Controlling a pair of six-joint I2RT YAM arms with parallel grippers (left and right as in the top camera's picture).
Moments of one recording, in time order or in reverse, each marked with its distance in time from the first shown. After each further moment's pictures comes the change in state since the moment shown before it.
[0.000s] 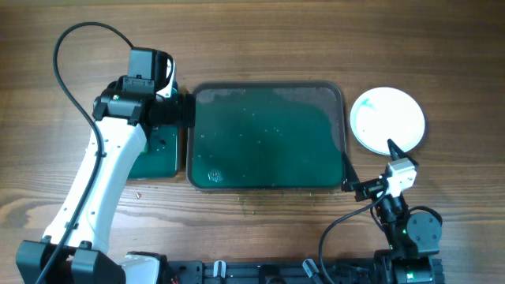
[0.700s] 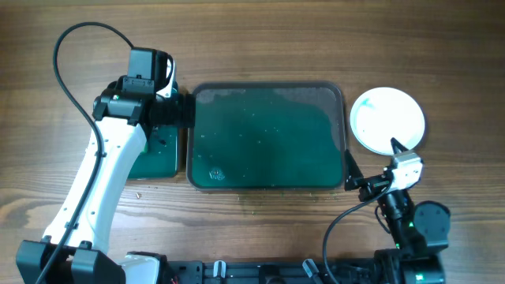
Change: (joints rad) left arm 0.000 0.000 0.000 0.000 0.000 0.000; right arm -0.002 0.100 0.114 -0.094 0.006 0.016
